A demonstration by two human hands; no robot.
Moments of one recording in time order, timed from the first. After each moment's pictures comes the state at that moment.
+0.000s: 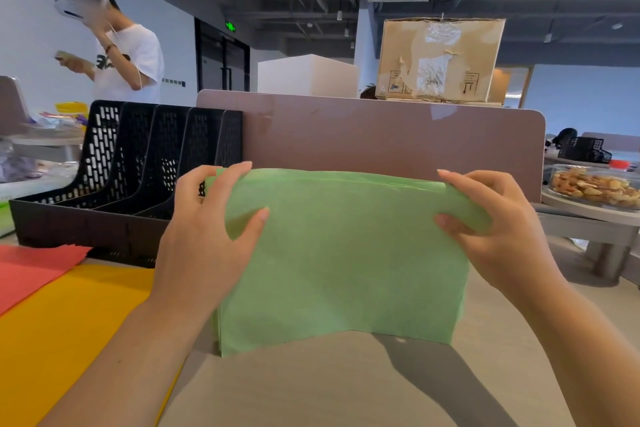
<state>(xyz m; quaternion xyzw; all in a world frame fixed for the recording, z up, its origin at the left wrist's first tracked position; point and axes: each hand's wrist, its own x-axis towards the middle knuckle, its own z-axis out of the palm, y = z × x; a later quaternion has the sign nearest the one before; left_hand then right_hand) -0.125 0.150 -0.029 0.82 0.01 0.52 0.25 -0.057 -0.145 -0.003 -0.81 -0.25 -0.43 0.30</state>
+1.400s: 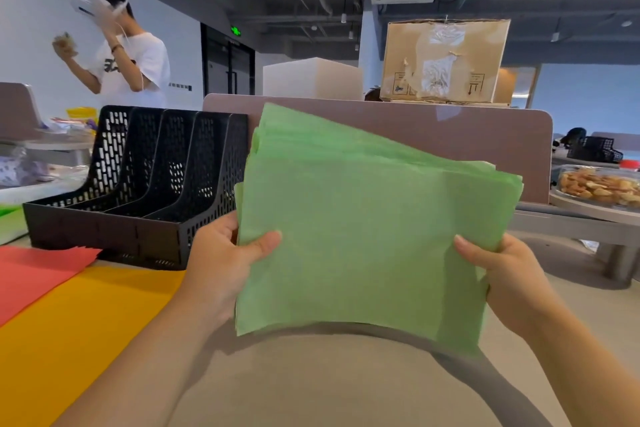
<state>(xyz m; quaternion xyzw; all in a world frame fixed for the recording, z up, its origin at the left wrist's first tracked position) -0.109 0.143 -0.042 0.62 -0.03 0.29 0.73 -0.046 -0.154 -0.038 -0.64 -0.14 -0.09 0.75</state>
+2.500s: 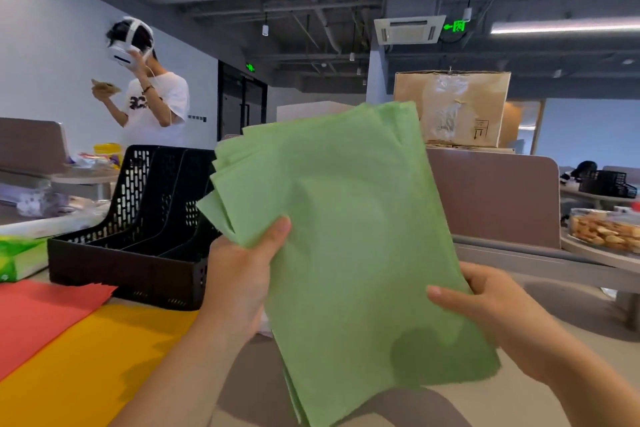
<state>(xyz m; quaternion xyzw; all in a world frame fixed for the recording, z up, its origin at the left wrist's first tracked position) -0.118 0.128 0.007 0.50 -0.02 0.33 0.80 -0.077 -0.129 0.003 -0.75 -0.22 0.02 0.63</state>
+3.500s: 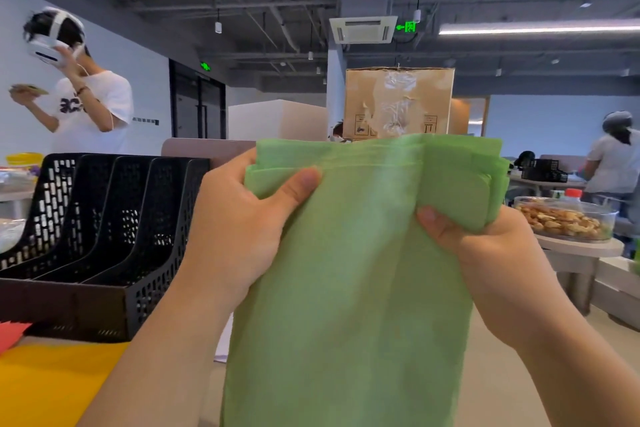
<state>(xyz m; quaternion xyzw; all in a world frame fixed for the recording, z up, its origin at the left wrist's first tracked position) -0.122 0.076 0.072 0.65 -0.18 0.40 0.63 -0.101 -0.128 0.052 -0.64 -0.24 -0.22 0.69</state>
